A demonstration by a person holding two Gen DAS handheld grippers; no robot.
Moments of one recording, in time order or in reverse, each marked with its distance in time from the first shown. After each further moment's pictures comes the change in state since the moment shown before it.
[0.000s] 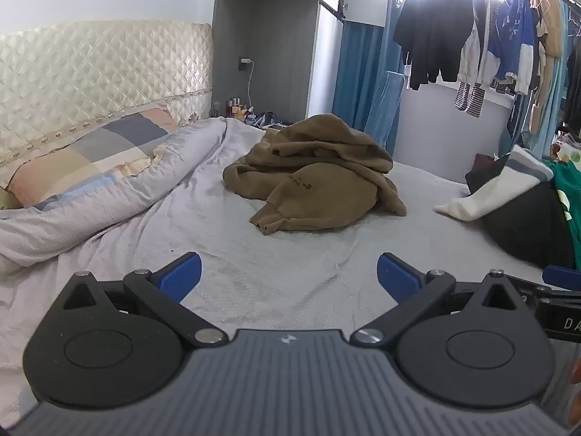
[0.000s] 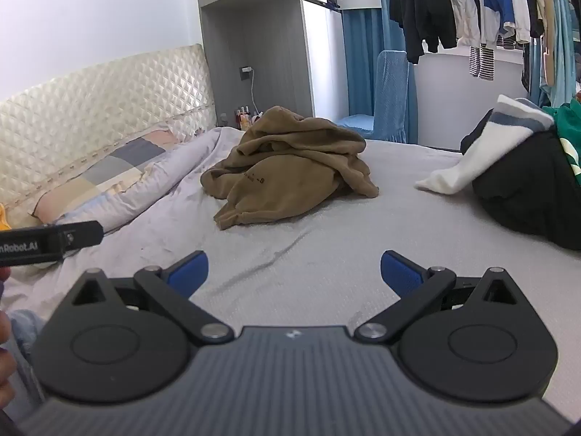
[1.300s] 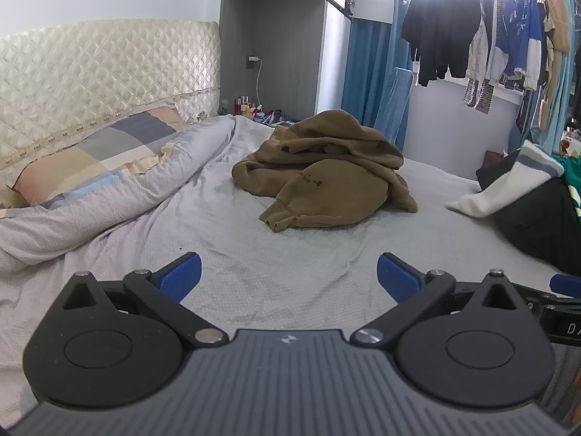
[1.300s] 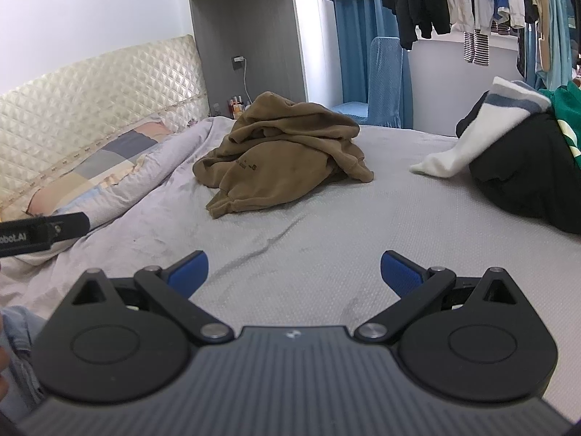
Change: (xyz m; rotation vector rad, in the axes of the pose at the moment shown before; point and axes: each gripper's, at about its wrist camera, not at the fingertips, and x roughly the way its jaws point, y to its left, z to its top) left arm 0.010 0.002 -0.003 0.023 0.011 0.043; right arm 0.010 -0.004 -0.011 0.025 0.039 -0.015
